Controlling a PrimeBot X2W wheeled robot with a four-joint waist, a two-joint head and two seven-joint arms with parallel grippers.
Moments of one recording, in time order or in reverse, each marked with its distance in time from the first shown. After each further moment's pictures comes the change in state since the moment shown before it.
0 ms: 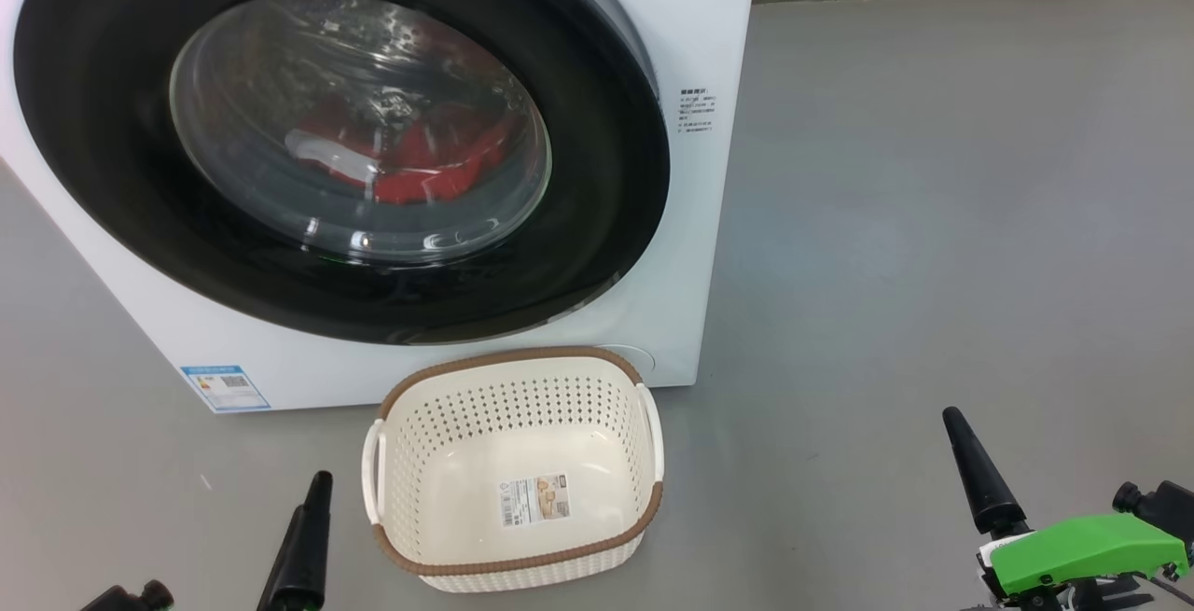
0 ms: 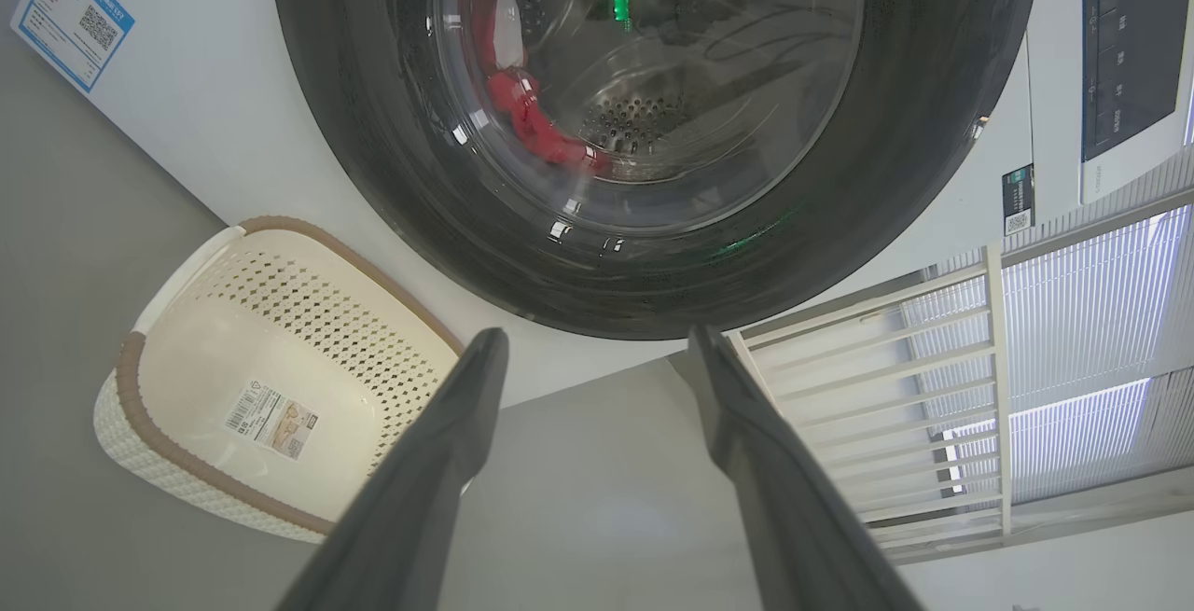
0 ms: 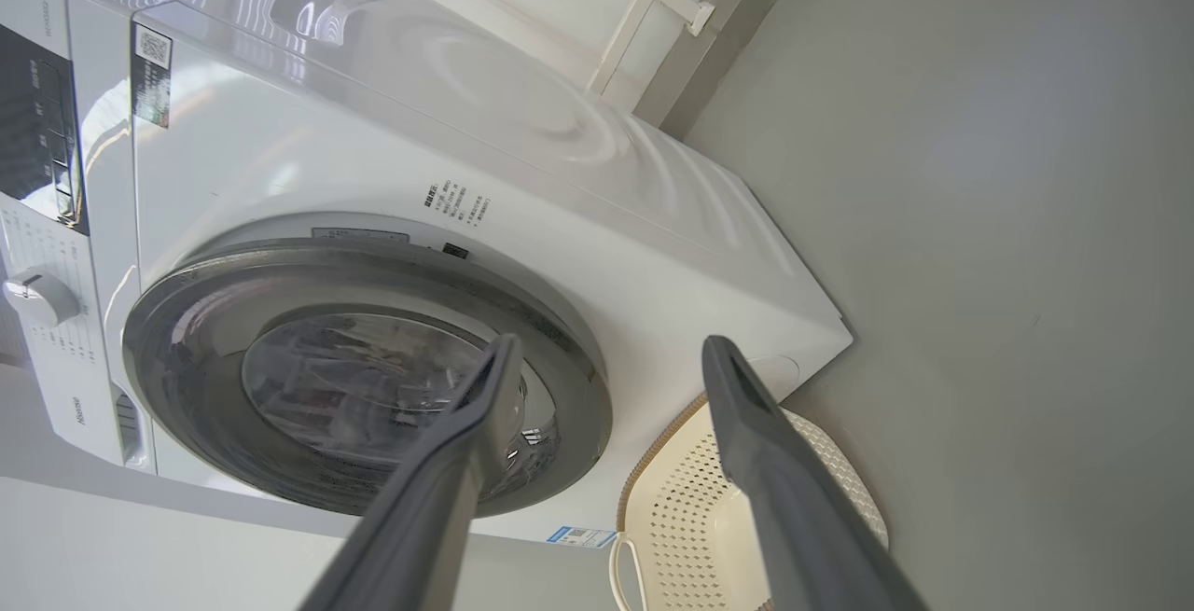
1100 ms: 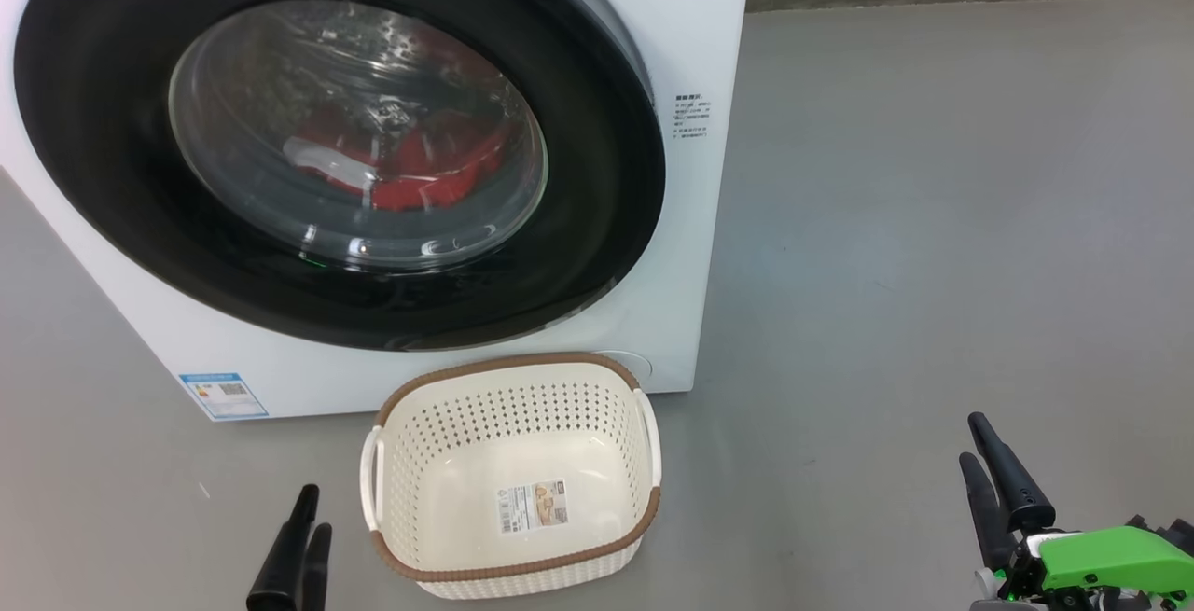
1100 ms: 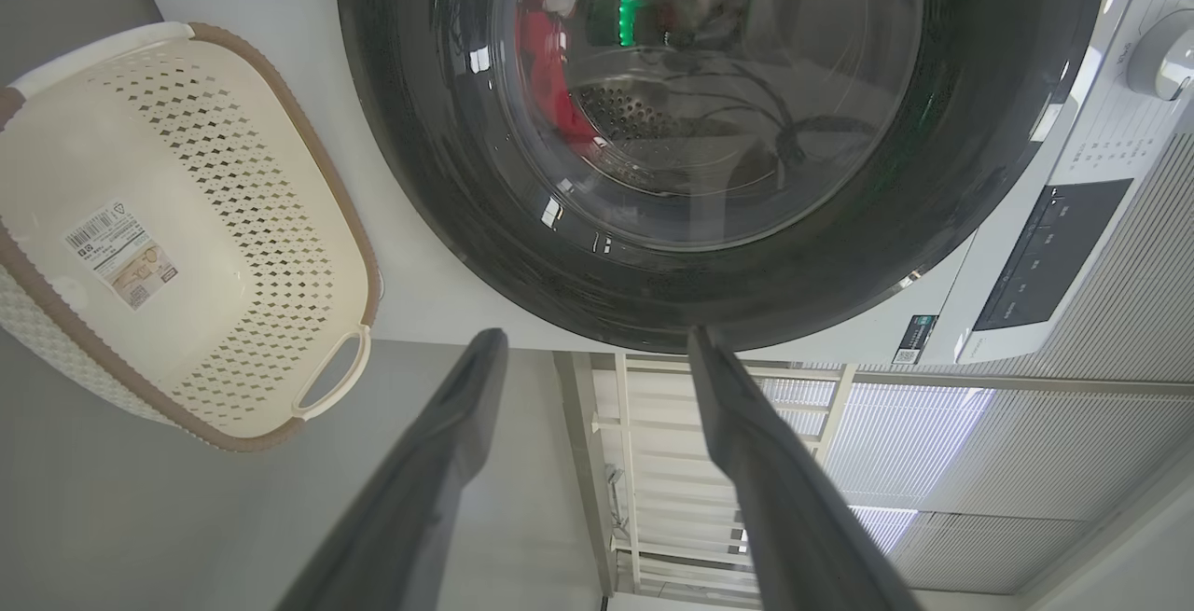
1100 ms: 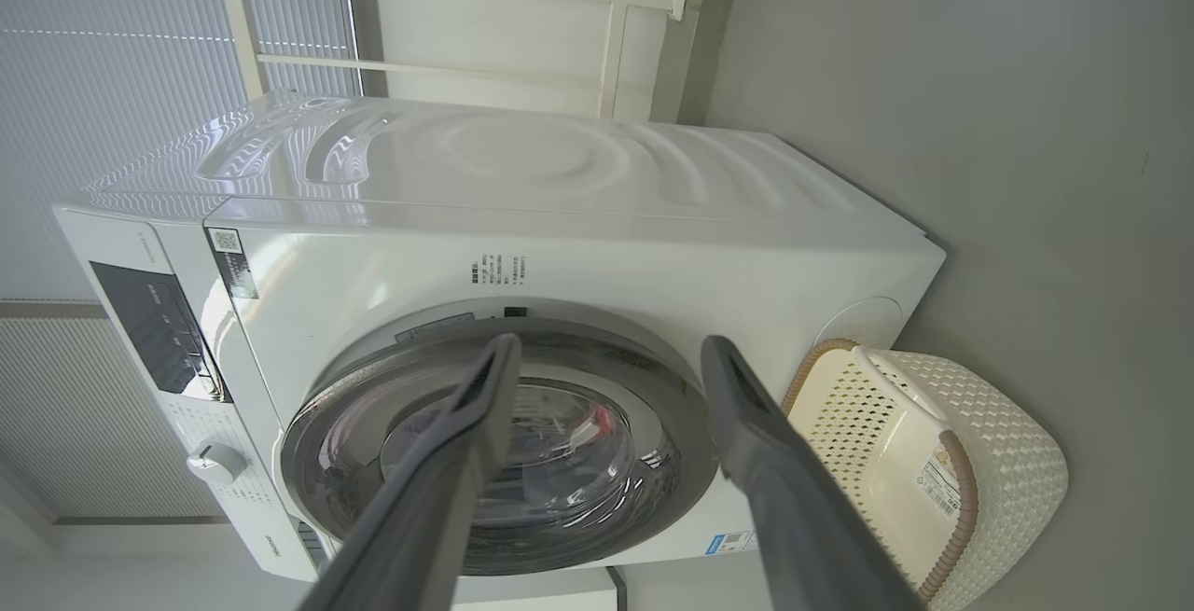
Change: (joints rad) left arm -0.022 -0.001 0.014 0.090 -0.440 0.000 0.096; right arm 0.000 0.042 -0.079 0.029 0.331 0.000 0.092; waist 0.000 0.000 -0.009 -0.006
